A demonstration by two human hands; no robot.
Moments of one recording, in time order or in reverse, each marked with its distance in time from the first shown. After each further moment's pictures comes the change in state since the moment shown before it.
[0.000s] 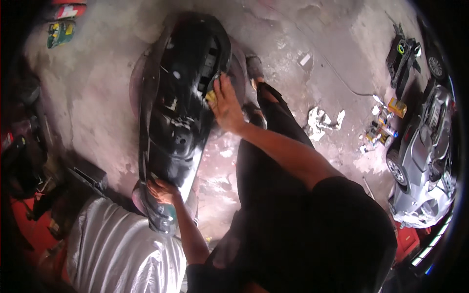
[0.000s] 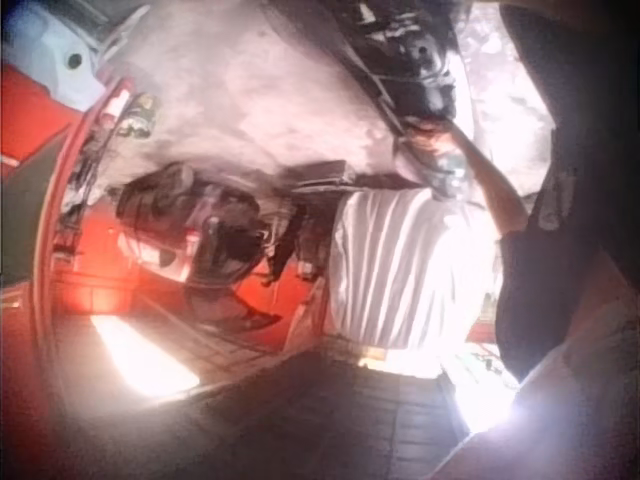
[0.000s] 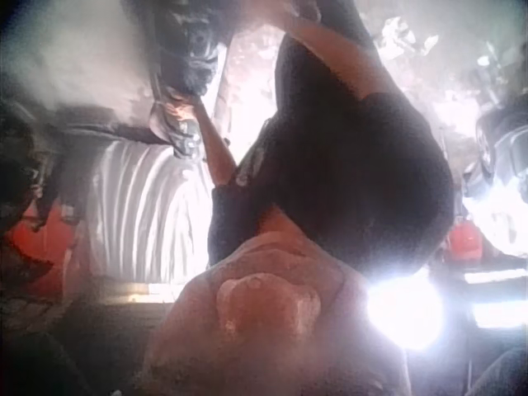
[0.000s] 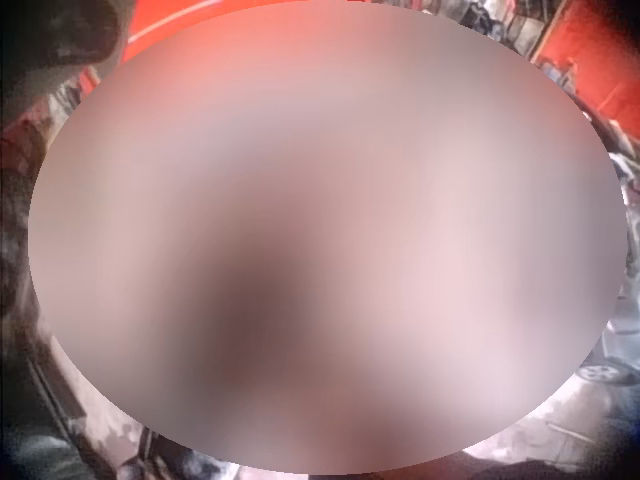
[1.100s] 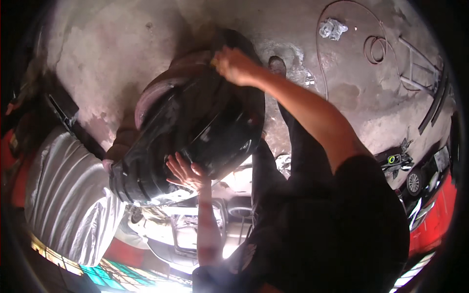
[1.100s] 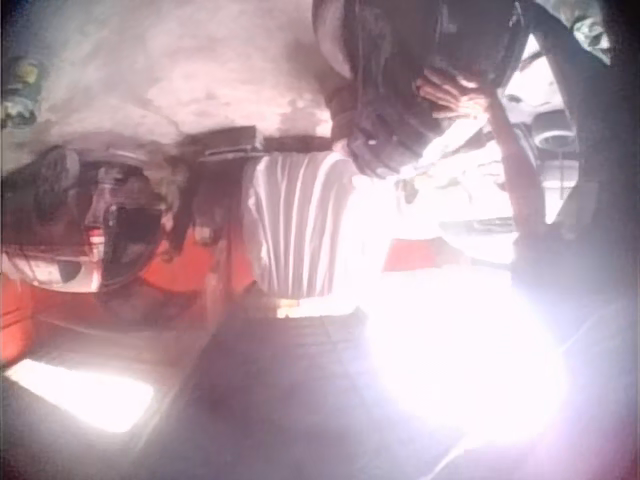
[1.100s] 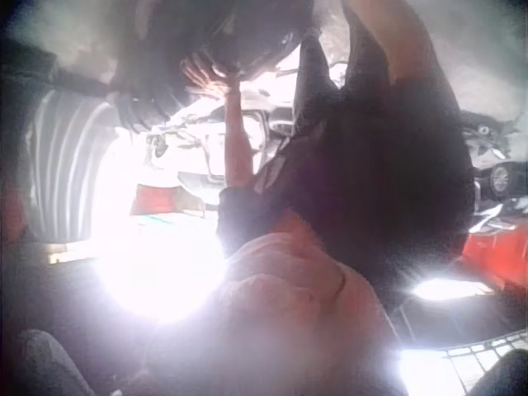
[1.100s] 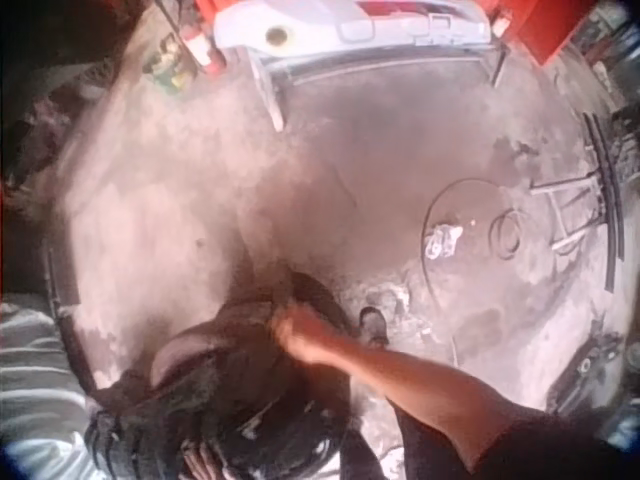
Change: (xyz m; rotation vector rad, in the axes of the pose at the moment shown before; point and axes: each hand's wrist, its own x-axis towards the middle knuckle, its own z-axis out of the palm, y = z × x) left_hand 0.015 0.404 0.001 -0.013 -0.212 -0.065; right_hand 0.477 0.092 0.112 -0.314 -1.119 -0.695
